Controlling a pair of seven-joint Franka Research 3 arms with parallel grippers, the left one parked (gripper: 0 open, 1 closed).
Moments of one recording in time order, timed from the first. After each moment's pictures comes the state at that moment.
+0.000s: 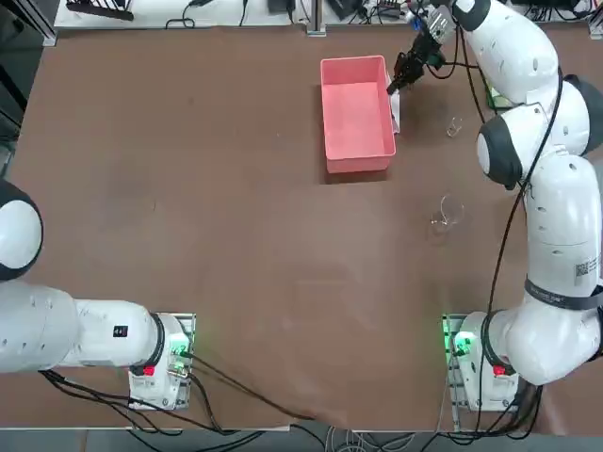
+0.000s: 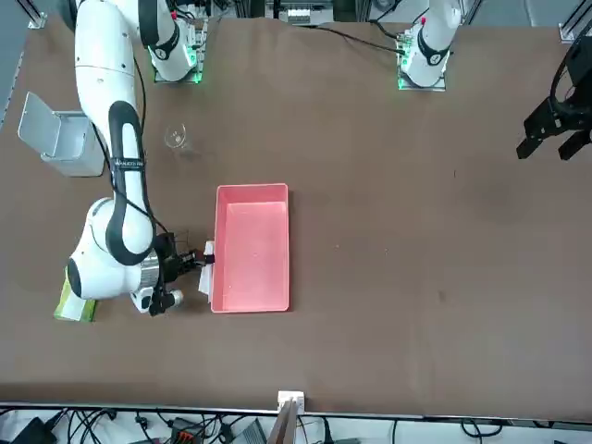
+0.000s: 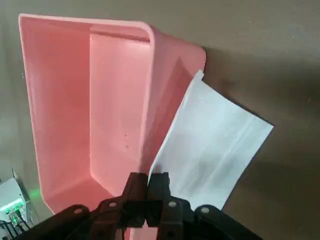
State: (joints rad) arm 0.42 0.88 -0.44 -1.25 0.96 1.68 -0.50
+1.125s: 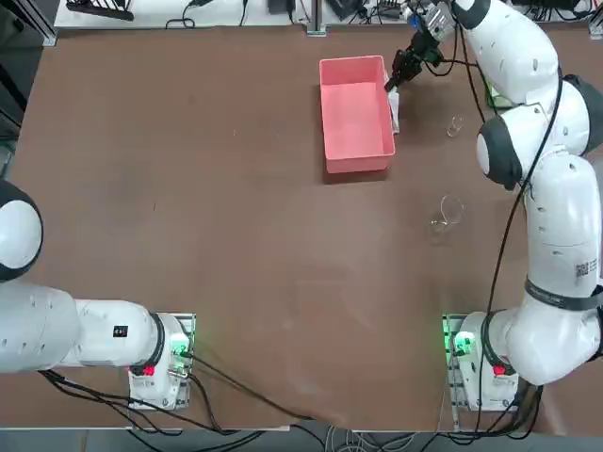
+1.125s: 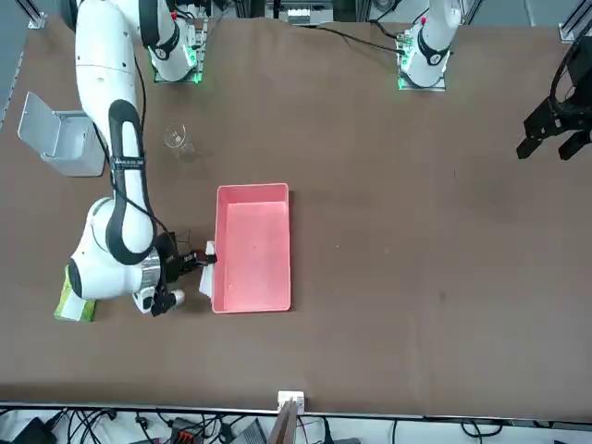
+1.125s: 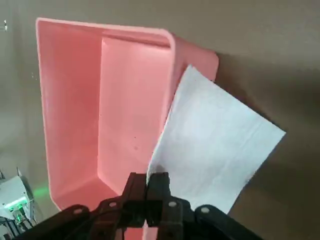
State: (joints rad) arm 0.43 0.87 -0.45 -1.24 0.97 1.68 -0.50
